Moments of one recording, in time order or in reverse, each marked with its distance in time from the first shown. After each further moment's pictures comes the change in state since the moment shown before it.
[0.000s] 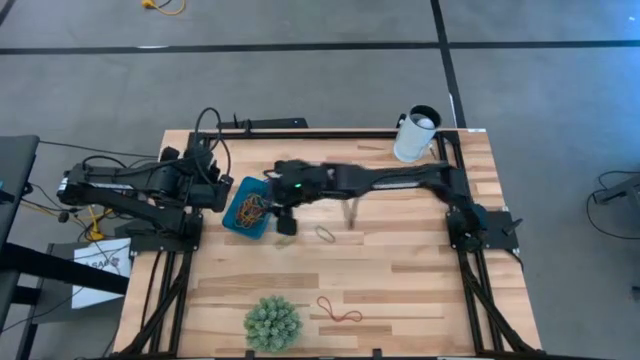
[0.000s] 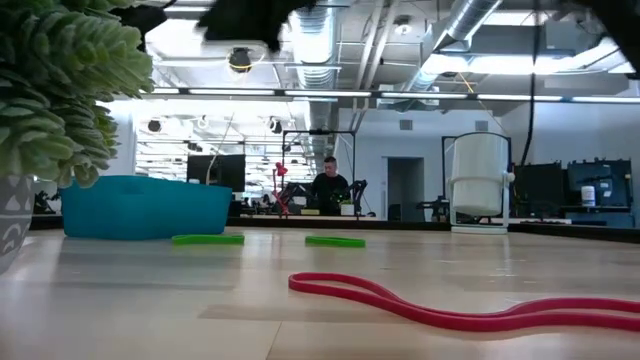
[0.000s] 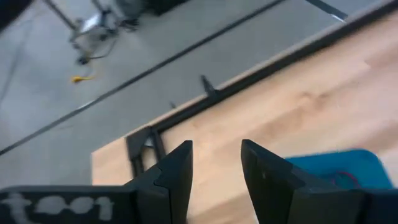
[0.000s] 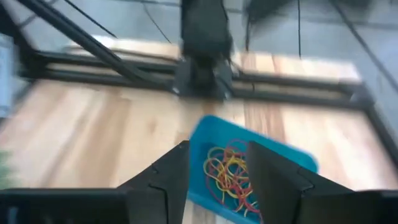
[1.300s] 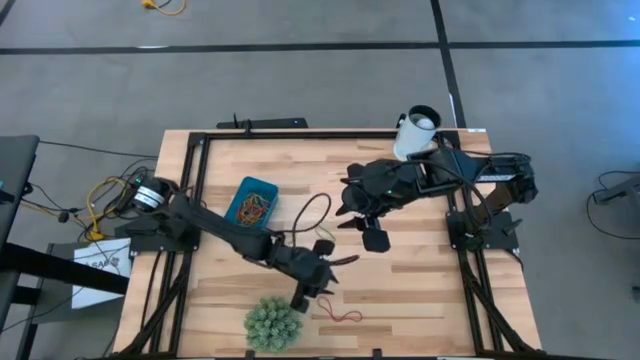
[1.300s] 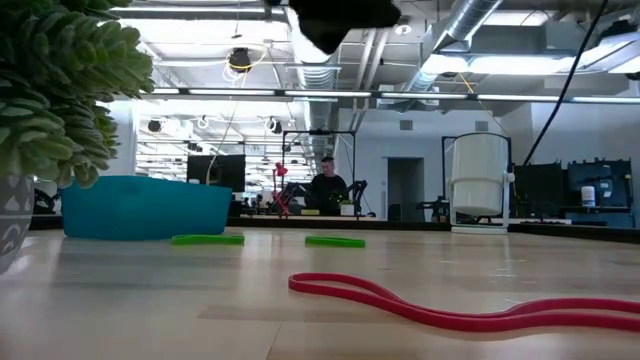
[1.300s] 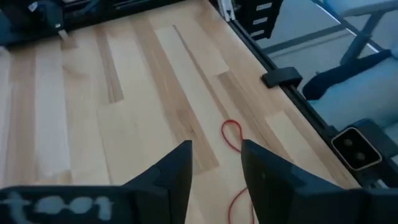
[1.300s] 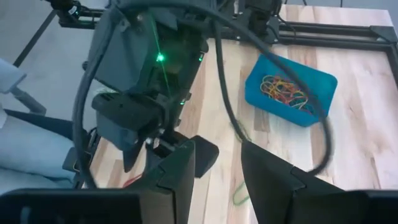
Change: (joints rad) left arm -0.268 0.791 0.176 1.460 0.995 1.143; right arm 0.197 -0.484 0.001 -0.696 0.037 0.160
